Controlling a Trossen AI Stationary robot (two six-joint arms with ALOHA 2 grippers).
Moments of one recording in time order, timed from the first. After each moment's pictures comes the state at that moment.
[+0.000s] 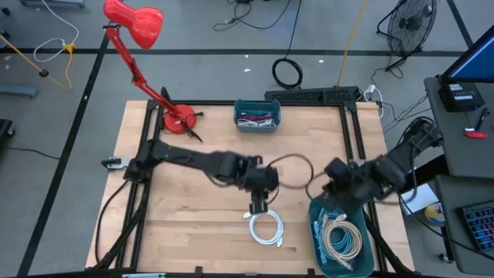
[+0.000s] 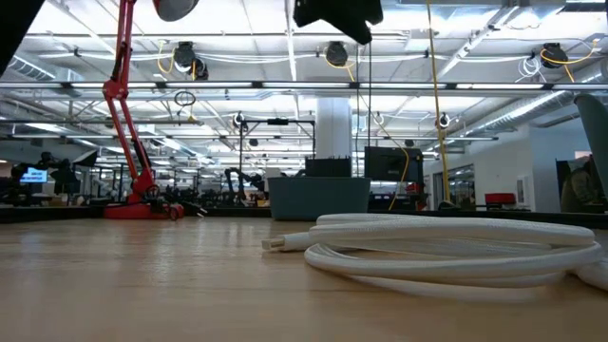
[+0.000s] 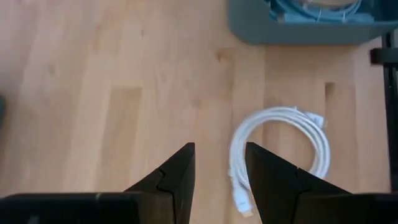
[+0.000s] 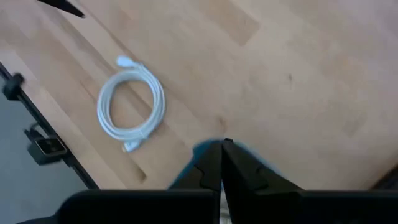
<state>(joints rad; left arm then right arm) -0.21 2.09 2.13 -1.05 -0.13 -0.27 0.68 1.25 1.40 -1.45 0.36 1.47</state>
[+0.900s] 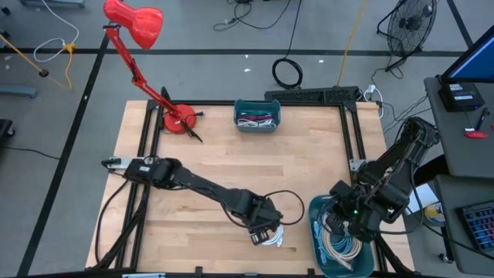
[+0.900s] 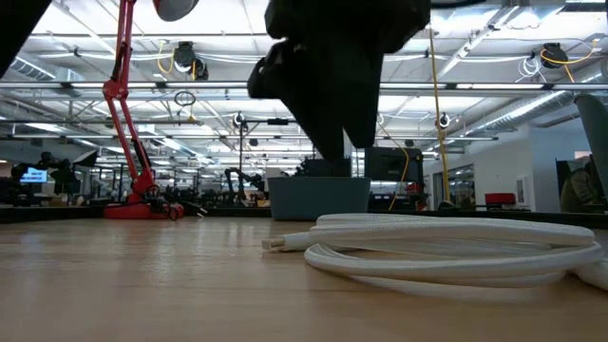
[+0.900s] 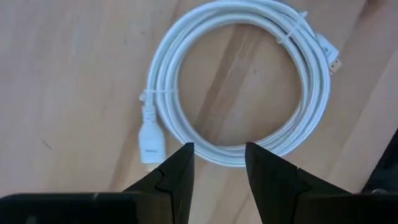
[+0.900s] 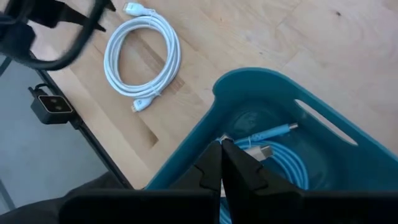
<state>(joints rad) -0.35 2.33 2.13 -1.11 0.01 -0.75 0.92 1.25 1.19 -1.23 0.36 1.70</state>
